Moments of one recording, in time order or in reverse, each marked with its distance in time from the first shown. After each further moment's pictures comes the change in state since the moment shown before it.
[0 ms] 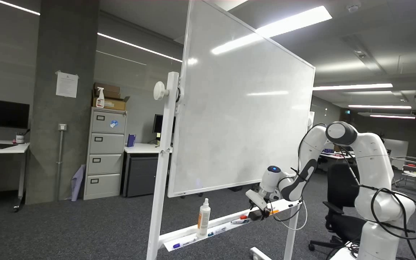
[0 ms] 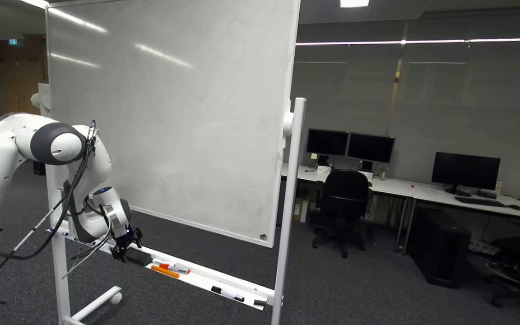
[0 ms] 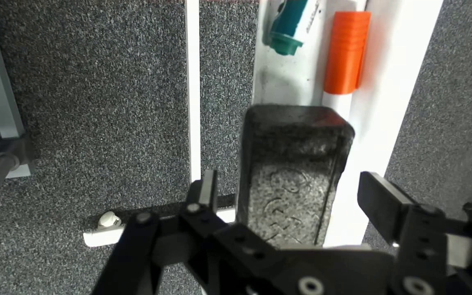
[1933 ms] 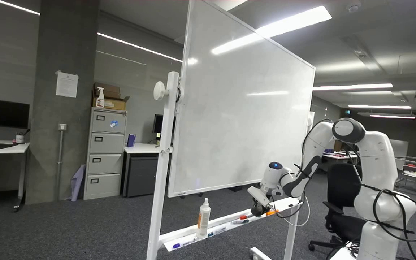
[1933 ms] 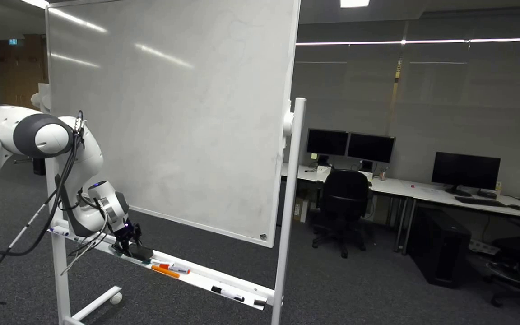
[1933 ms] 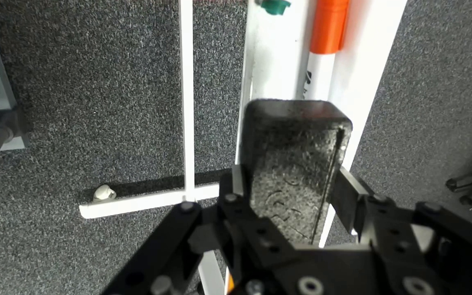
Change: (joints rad) arm -0.030 -0.099 0.041 -0.046 0.000 -0.063 0.000
